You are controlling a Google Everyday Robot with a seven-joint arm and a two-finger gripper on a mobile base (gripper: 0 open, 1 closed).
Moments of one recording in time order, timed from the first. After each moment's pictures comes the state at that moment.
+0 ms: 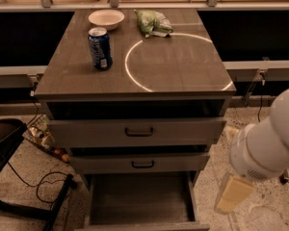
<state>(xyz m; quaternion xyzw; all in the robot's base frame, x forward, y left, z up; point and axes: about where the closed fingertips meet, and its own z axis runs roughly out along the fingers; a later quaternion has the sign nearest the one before) 0.373 -0.192 0.784 -0.57 0.80 -0.01 0.16</state>
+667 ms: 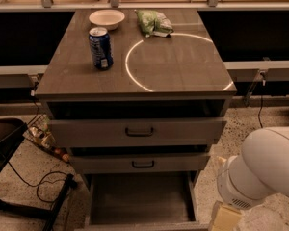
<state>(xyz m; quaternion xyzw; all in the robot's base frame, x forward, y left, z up) 0.334 -0.184 0.703 -0.58 0.81 0.02 0.10</state>
